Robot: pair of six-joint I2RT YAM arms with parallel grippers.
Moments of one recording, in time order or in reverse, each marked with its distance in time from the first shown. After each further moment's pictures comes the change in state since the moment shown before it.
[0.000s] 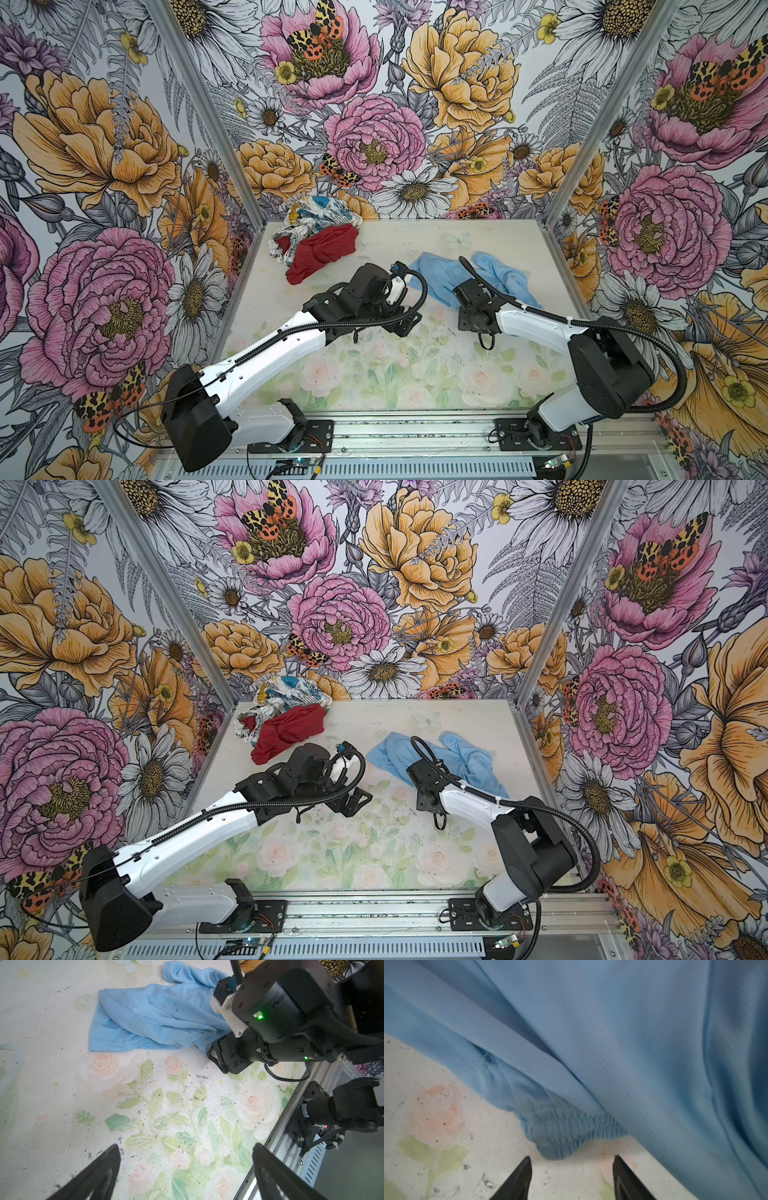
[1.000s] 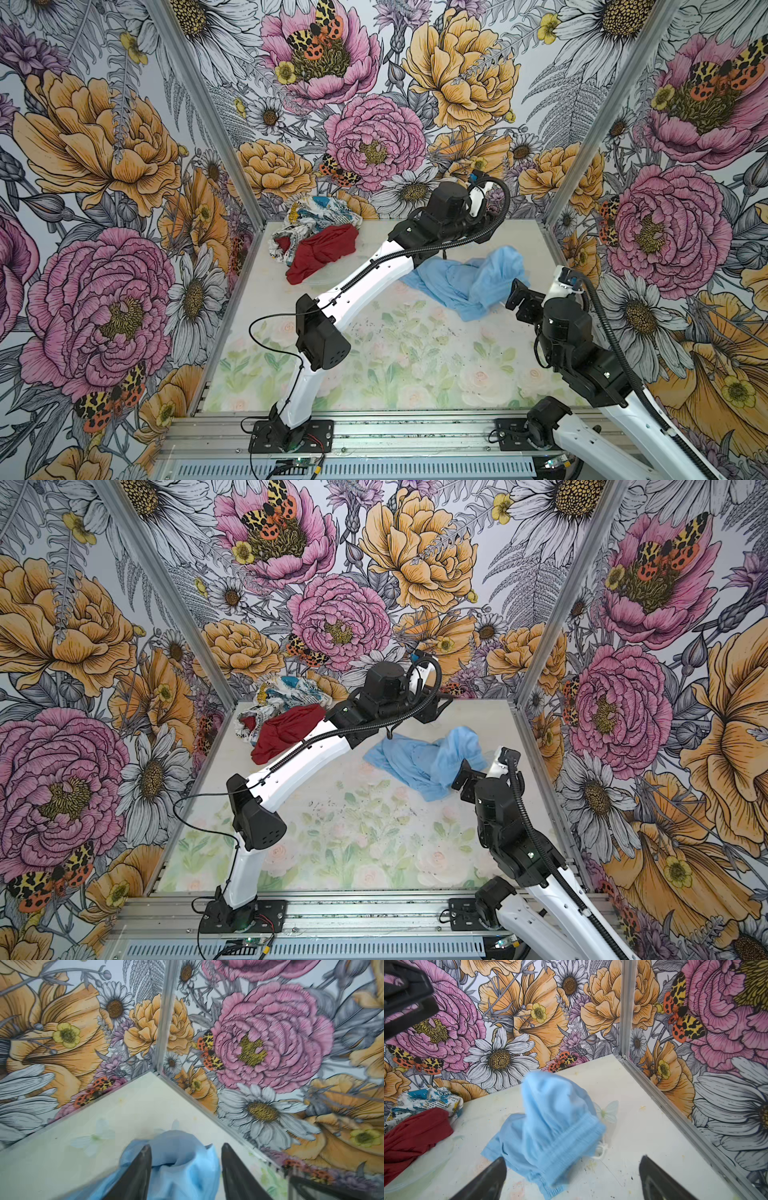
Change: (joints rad) left arm -0.041 0.834 1.180 0.129 -0.007 -0.039; right arm 0.022 -0.926 -0.072 -0.018 0.347 -0.161
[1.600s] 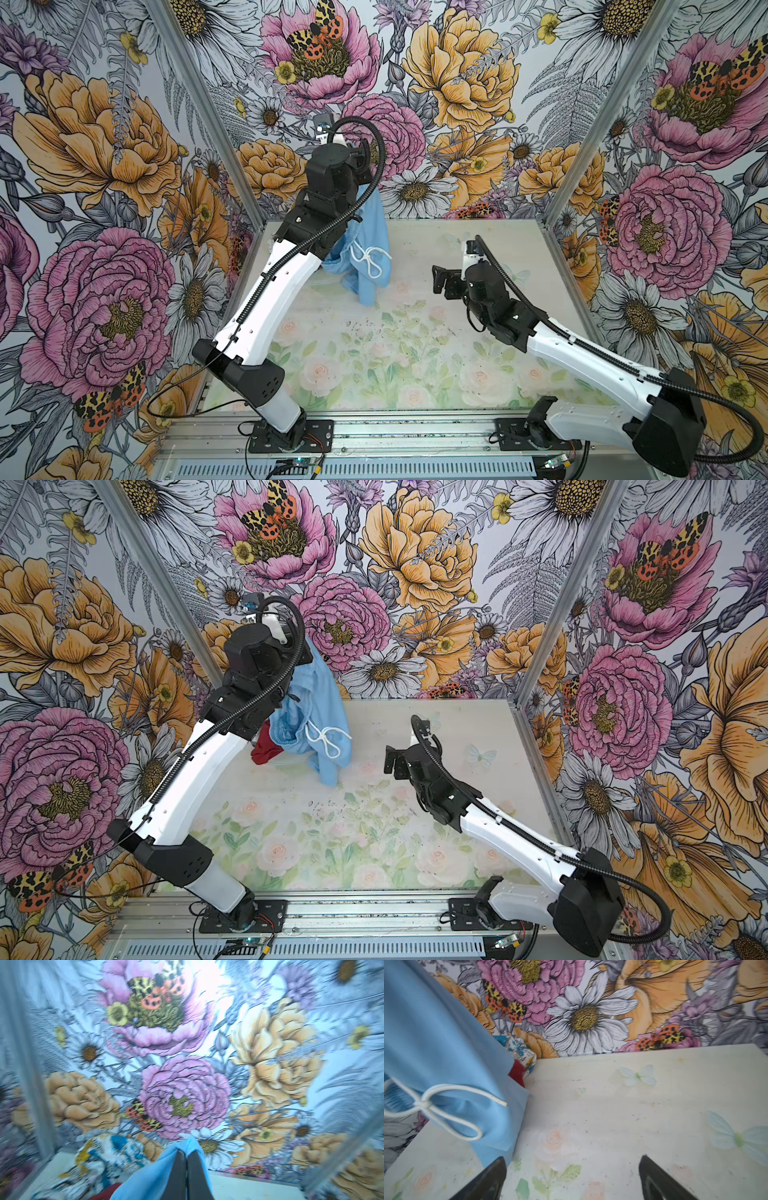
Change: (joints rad) left arm 0.287 -0.428 -0.141 0.044 -0.572 -0.011; right arm 0.132 0.515 0.118 0.401 -0.227 -0.032
